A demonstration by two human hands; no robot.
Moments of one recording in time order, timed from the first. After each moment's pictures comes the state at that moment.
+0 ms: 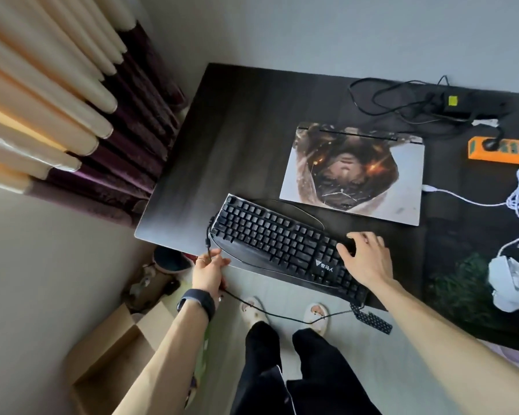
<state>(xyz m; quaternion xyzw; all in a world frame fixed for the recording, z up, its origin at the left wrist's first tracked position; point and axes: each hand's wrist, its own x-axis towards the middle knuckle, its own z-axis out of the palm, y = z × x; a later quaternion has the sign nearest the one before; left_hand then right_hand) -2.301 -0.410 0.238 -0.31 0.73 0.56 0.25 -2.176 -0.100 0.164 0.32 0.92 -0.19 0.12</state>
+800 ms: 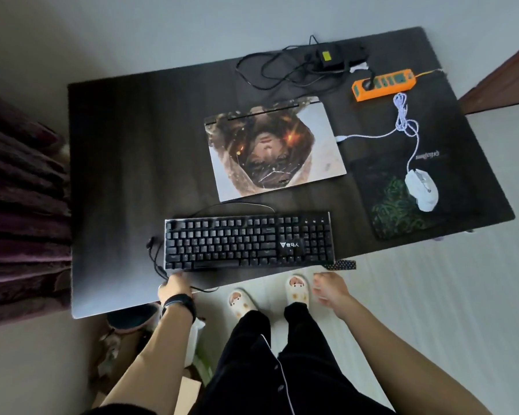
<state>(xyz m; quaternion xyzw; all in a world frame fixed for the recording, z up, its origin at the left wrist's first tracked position) -2.374 -0.414 0.156 -0.35 0.78 0.42 0.30 -2.105 -0.222 0.162 0.71 0.39 -0.58 0.10</state>
